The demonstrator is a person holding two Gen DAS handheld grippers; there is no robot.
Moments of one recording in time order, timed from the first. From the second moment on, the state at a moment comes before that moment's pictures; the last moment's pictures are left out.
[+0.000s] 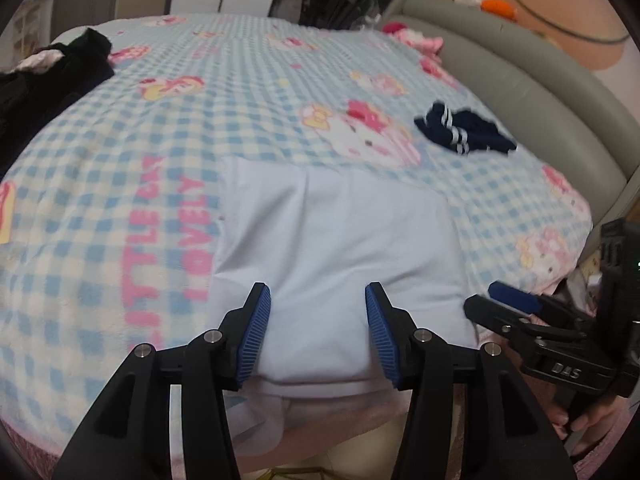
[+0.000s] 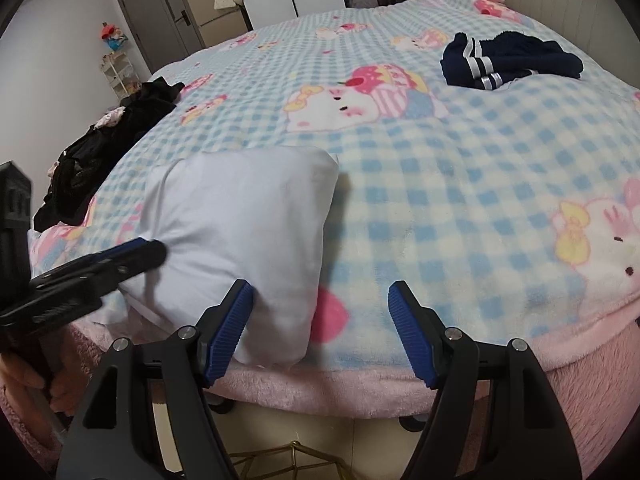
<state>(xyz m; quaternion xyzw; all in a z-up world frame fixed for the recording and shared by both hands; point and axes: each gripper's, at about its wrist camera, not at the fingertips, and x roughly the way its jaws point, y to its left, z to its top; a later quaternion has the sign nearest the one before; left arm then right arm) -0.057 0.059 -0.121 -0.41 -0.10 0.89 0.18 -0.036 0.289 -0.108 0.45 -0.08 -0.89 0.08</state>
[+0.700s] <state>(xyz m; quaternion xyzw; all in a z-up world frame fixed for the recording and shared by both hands) -0.112 0.027 -0.128 -0.43 -0.10 0.89 0.09 -0.085 0.297 -0.103 0.44 -0.12 -0.88 0.11</state>
